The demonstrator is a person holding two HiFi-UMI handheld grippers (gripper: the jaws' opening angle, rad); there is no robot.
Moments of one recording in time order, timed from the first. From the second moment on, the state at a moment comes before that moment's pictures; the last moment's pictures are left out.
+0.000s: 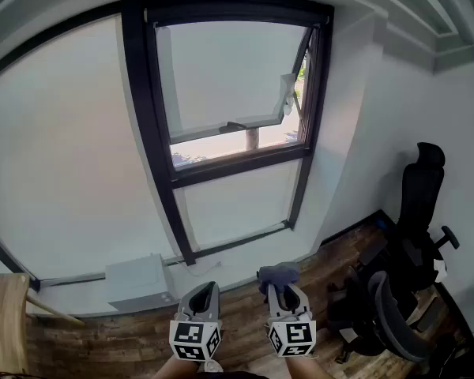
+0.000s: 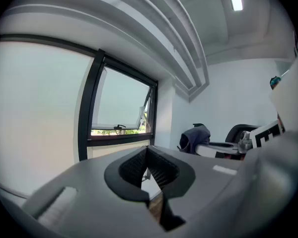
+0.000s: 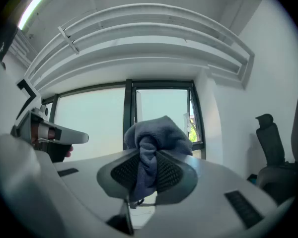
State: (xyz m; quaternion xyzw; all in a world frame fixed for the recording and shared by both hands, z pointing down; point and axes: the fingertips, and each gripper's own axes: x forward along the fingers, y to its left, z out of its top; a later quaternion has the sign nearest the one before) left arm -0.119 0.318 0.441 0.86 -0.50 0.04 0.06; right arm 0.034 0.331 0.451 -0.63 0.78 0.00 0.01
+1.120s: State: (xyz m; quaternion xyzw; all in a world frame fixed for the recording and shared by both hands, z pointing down) left arm -0.191 0.249 0.444 0.89 -0.46 0.02 0.06; right arm -0.042 0.274 0.441 -0.65 0.76 0.01 0.03
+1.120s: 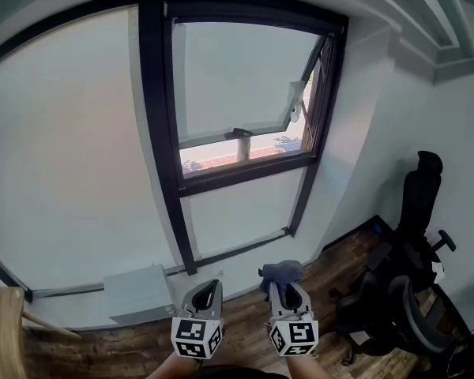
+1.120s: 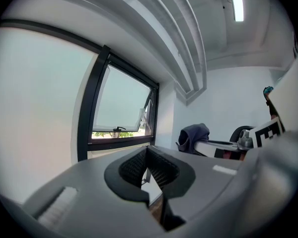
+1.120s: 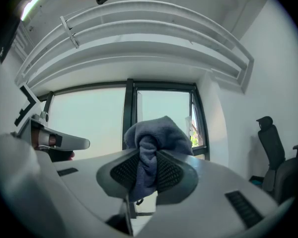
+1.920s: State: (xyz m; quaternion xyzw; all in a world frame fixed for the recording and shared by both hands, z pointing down) left arm -0.213 0.189 0.459 0.88 -0.47 0.03 0.06; right arm -0.050 0.206 0.445 -0.65 0.76 0.03 0.04
